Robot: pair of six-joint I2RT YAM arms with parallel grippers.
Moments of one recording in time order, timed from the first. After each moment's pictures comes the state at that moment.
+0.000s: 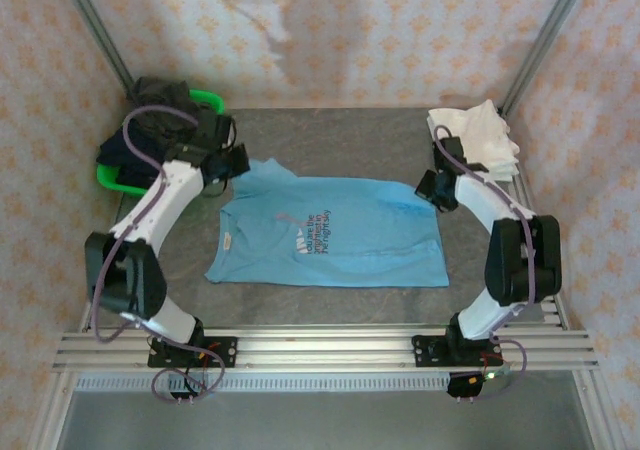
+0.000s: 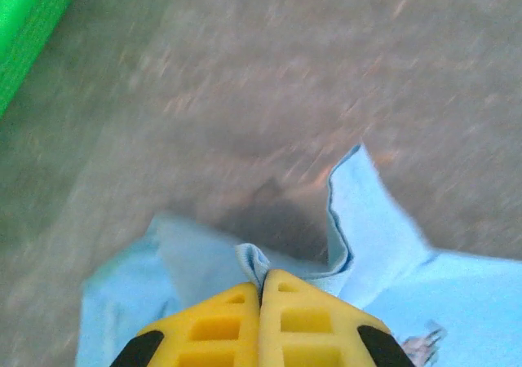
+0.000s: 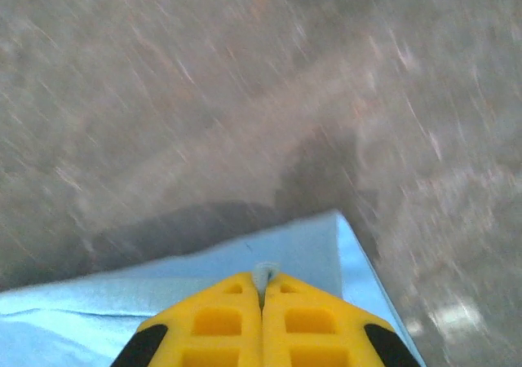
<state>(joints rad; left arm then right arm) -0.14 1.51 1.23 -0.65 -0.03 -0.48 0.08 1.60 1.06 -0.60 0.04 0.58</state>
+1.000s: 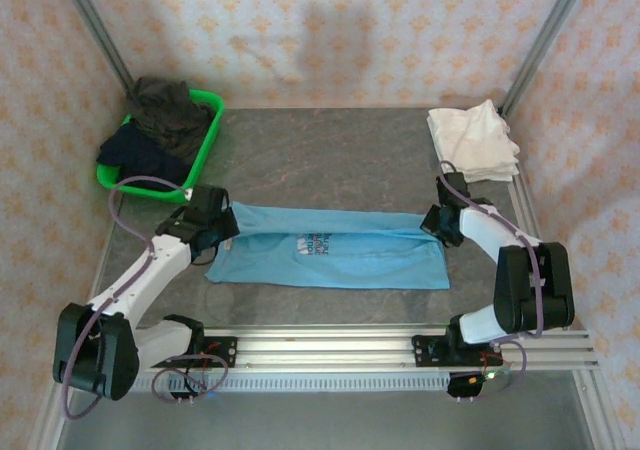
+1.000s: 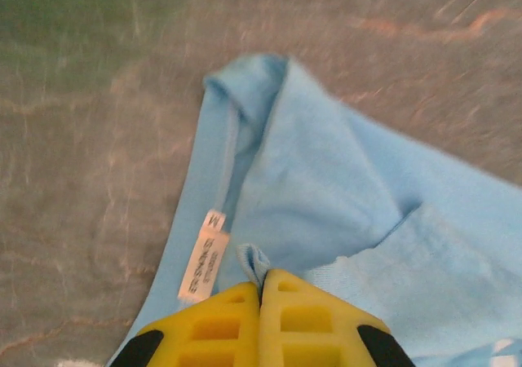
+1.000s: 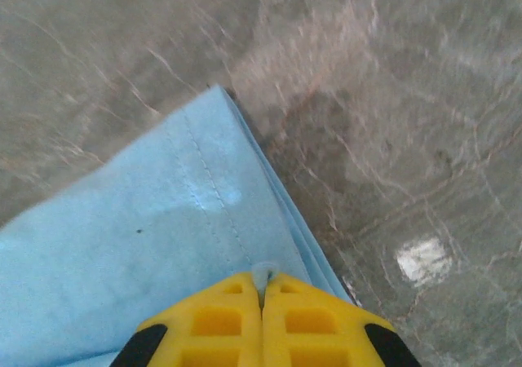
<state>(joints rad) -0.19 1.14 0.68 -0.54 -0.14 -0.60 0.07 1.45 0.78 -0.57 0.06 0.61</state>
